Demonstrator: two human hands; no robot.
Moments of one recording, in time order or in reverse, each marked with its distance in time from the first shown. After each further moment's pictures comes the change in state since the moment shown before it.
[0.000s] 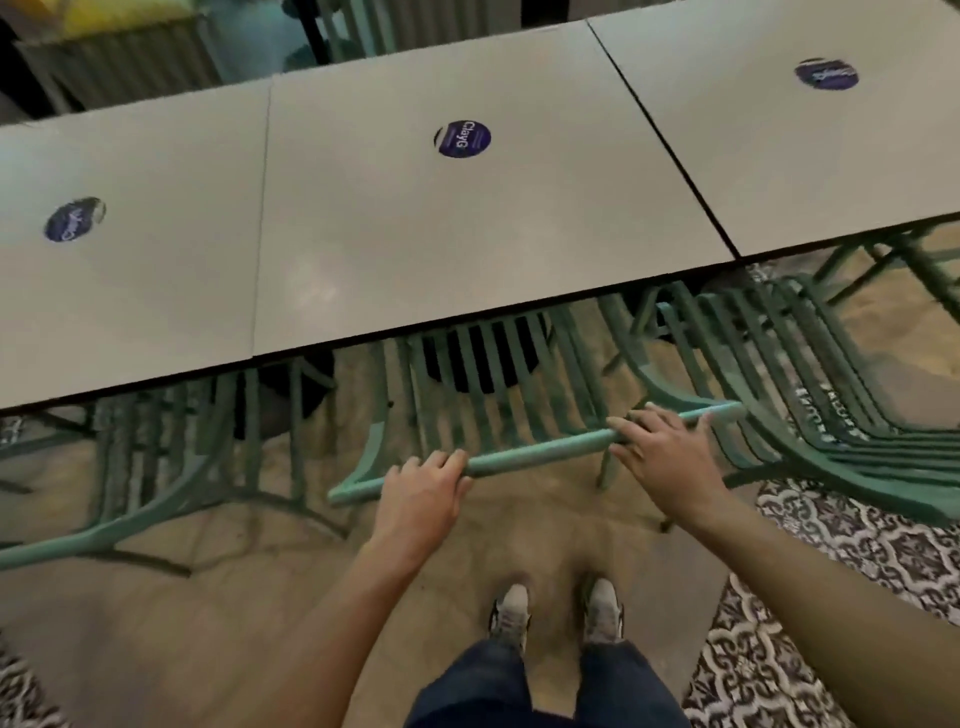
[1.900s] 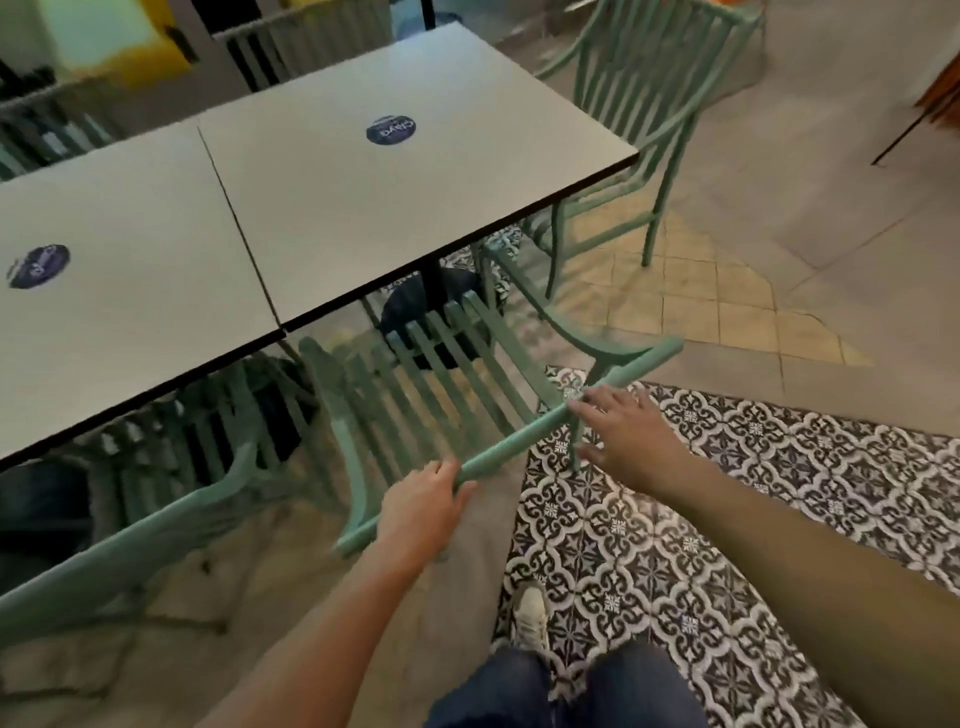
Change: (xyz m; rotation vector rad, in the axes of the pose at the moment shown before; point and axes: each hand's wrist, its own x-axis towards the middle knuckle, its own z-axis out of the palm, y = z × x) left_hand 0.106 0.627 0.033 -0.034 -0.098 0.237; right_hand -0.165 0.577 -0.075 0.058 -0.080 0.142
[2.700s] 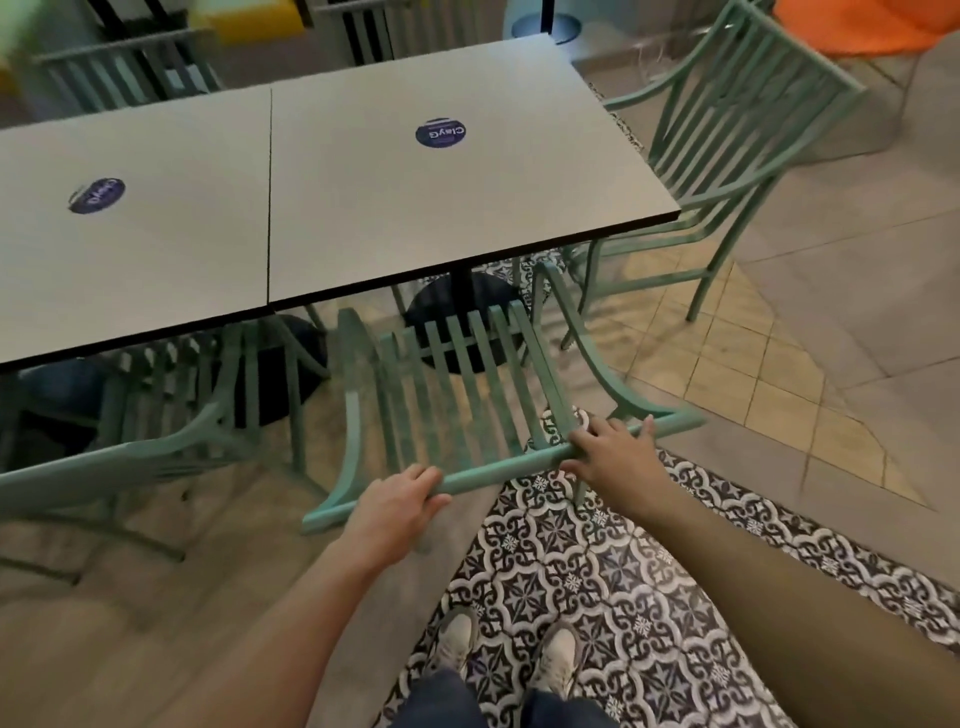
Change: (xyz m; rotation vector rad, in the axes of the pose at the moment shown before) left_hand 0.051 0.082 0.021 -0.093 0.072 -0.072; right_hand 0.061 0.123 -0.030 -0.055 -0.070 -0.139
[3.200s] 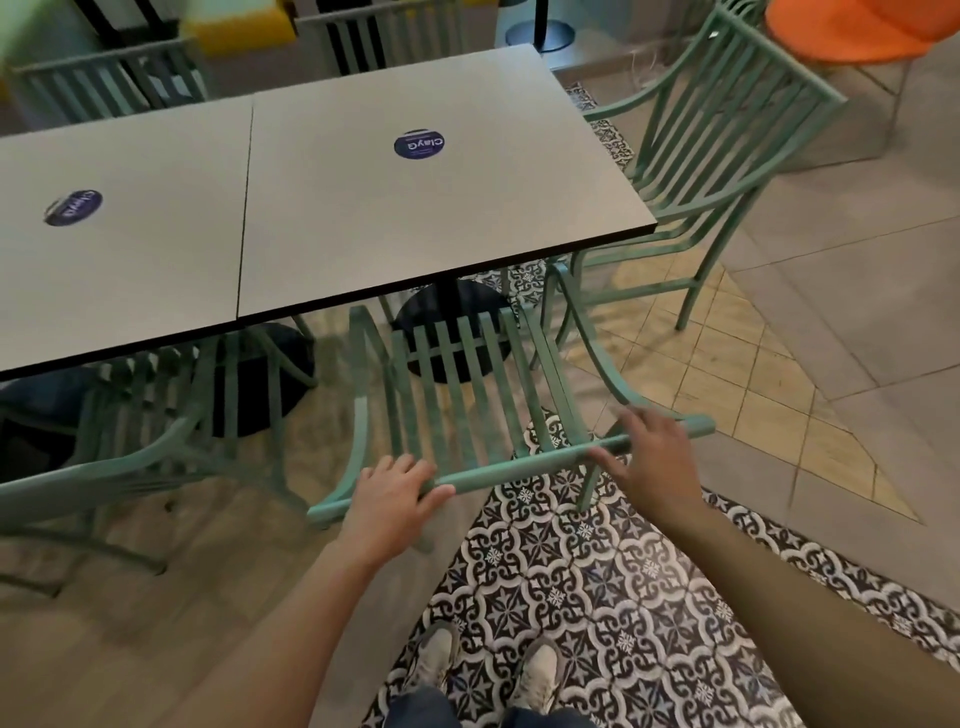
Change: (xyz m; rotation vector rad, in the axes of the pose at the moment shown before) left_hand 0.041 0.048 -0.005 0.011 0.090 -0.115; right_hand -0.004 0.079 -0.007 0.259 0.322 0.184
